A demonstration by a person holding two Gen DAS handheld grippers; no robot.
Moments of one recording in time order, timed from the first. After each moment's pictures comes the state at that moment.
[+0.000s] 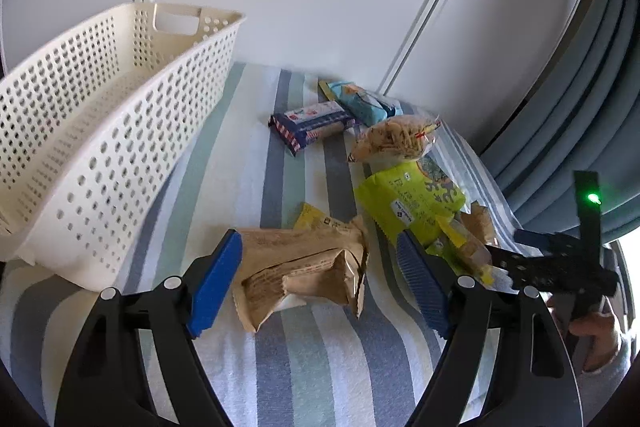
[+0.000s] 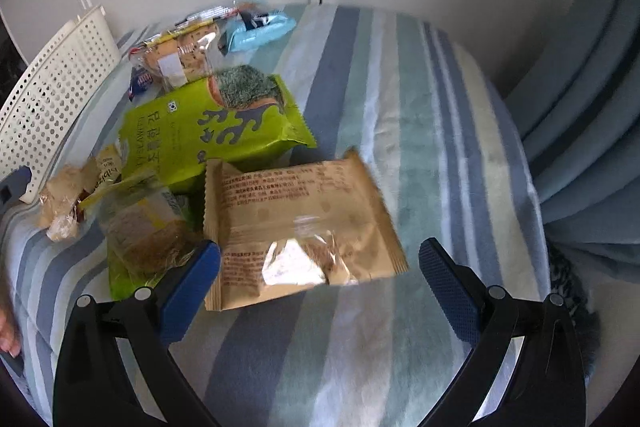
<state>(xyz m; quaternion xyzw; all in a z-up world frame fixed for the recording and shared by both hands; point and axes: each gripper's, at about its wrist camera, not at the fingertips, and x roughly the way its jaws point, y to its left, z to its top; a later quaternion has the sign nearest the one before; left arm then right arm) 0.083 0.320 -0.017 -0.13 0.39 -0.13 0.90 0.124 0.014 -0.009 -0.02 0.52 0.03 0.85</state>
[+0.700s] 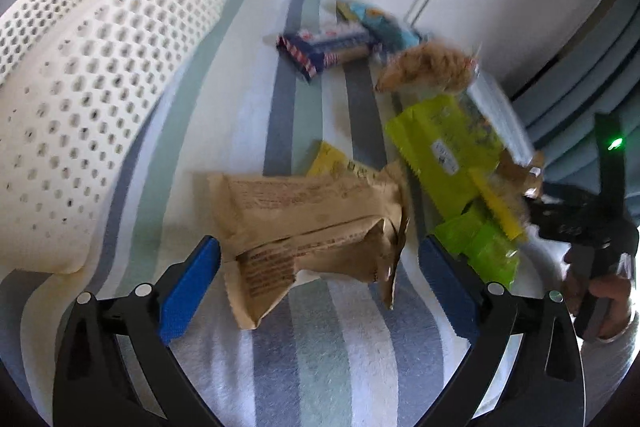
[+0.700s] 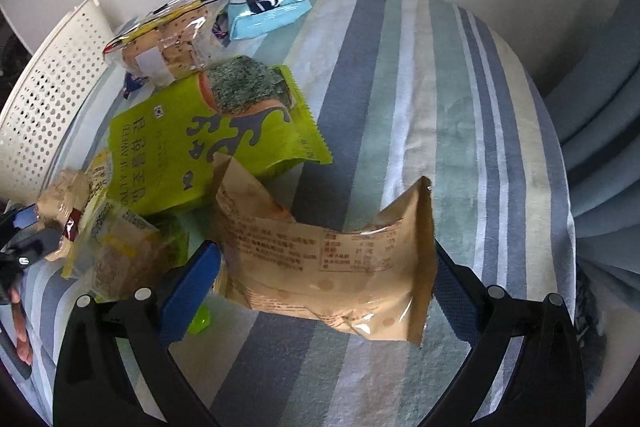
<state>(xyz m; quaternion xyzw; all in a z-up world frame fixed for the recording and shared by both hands) 0.120 0.293 -0.061 -0.09 0.52 -0.11 0.84 0.163 0.012 -0.027 -0.02 0.55 0.08 0.83</state>
